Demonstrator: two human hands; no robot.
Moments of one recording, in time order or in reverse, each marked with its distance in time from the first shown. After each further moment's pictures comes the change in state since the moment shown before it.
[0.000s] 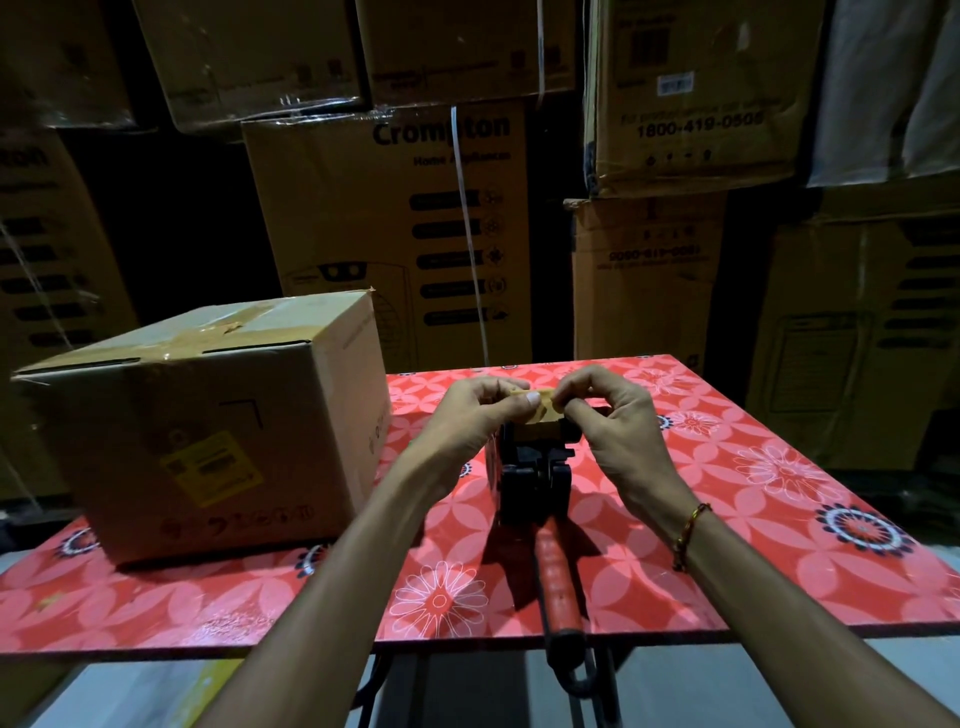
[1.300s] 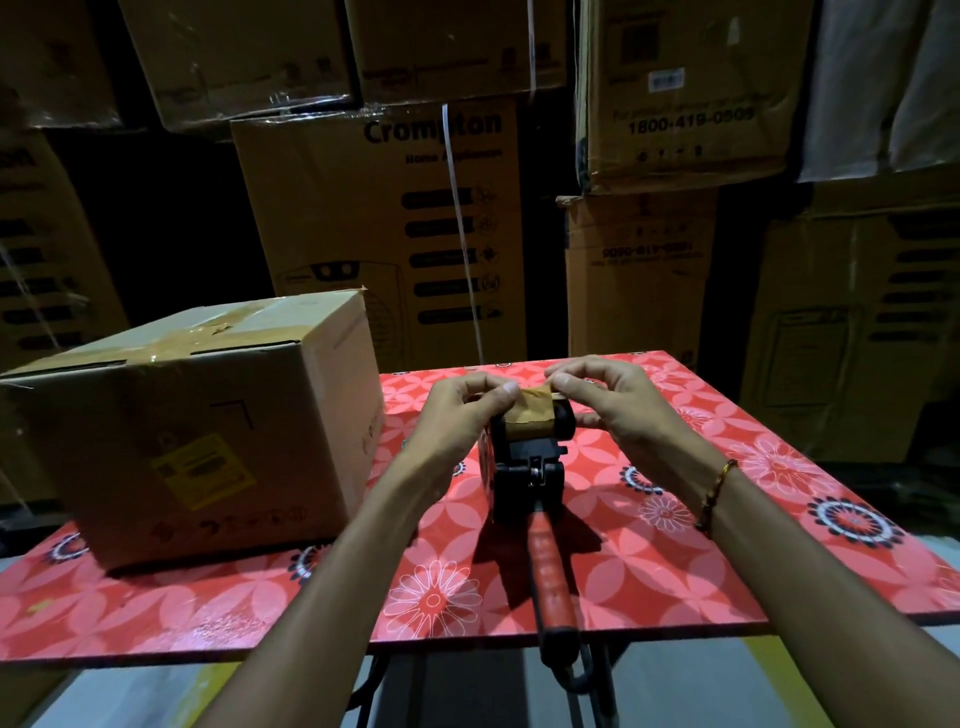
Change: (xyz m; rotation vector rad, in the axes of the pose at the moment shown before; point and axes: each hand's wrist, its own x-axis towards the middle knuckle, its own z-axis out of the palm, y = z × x) left_hand 0.002 -0.009 0.000 0.004 0.084 0.053; right_hand 0.026 0.006 -0.023 0.022 -0.141 0.251
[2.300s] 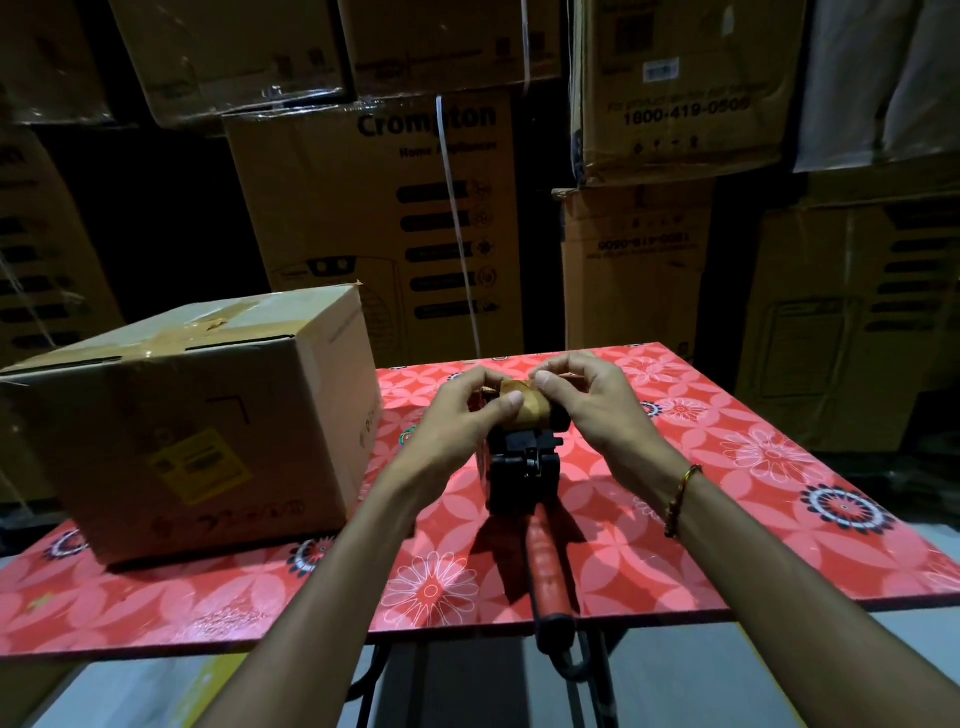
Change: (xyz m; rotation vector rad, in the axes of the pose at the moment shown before) left_hand -0.008 -0.001 0.003 0.136 -0.060 0.058; right_hand -0.008 -0.001 0.022 -0.140 0.125 -0.051
